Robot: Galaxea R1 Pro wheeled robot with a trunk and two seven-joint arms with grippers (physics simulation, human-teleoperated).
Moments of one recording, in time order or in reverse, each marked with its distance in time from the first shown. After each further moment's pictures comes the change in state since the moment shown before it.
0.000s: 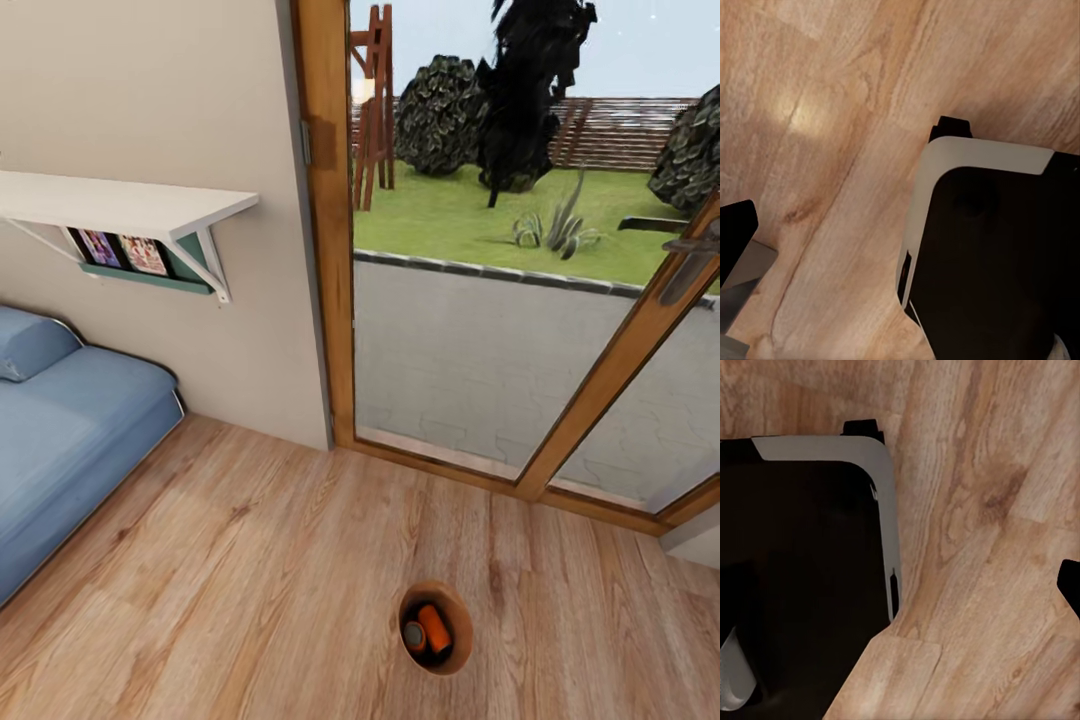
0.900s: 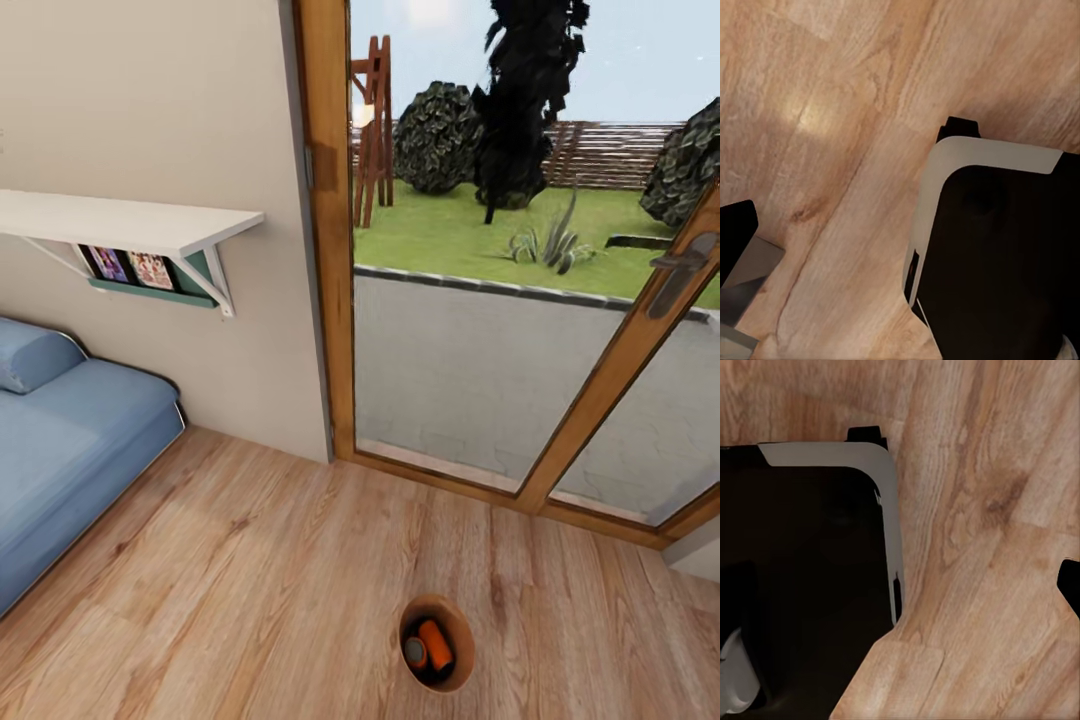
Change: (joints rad) left arm 0.016 -0.001 -0.001 0.031 0.000 -0.007 0.002; right arm 0.014 0.002 0.000 0.010 -0.001 0.000 0.000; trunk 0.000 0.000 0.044
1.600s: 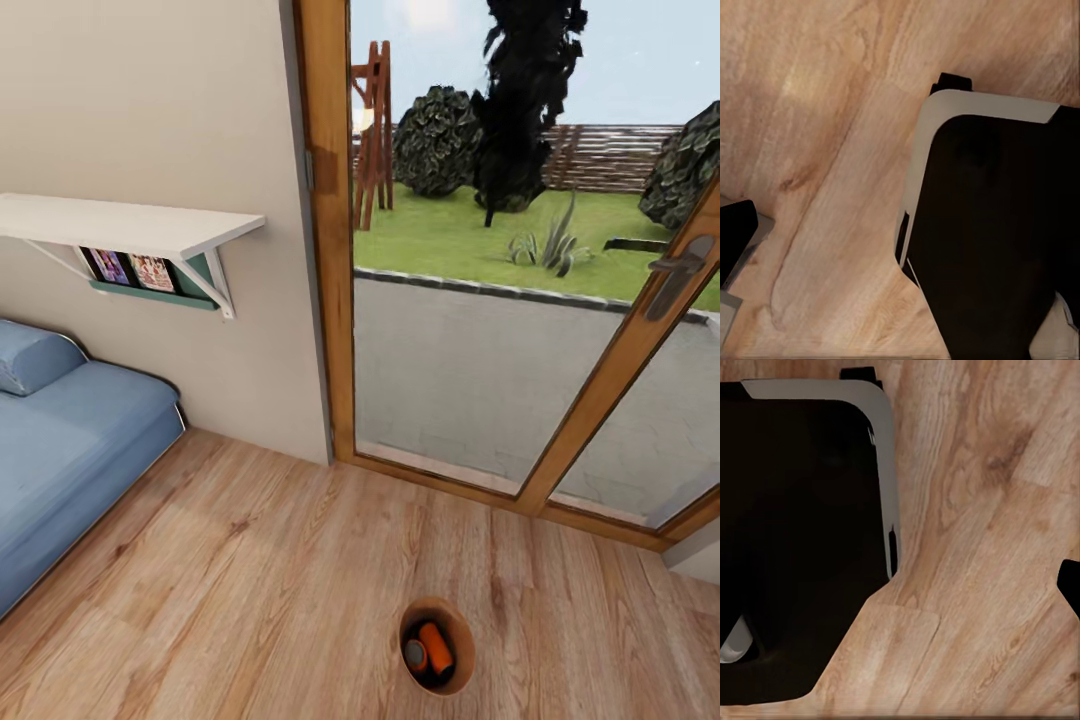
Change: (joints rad) left arm 0.065 -0.028 0.000 0.005 0.001 -0.004 -0.002; right arm 0.046 -0.005 0.004 0.042 0.011 0.002 0.002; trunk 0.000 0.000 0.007
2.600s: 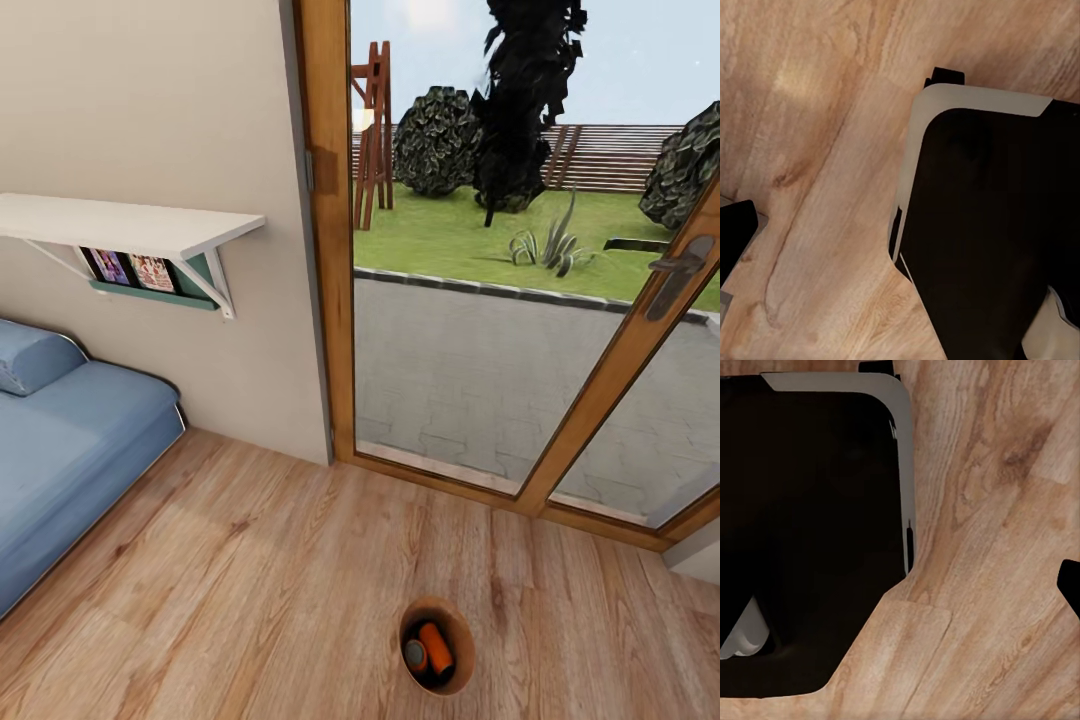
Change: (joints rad) left arm 0.006 -0.012 0.000 0.000 0.001 0.000 0.000; right arm 0.005 0.025 0.001 0.001 -0.001 0.000 0.000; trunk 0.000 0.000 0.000
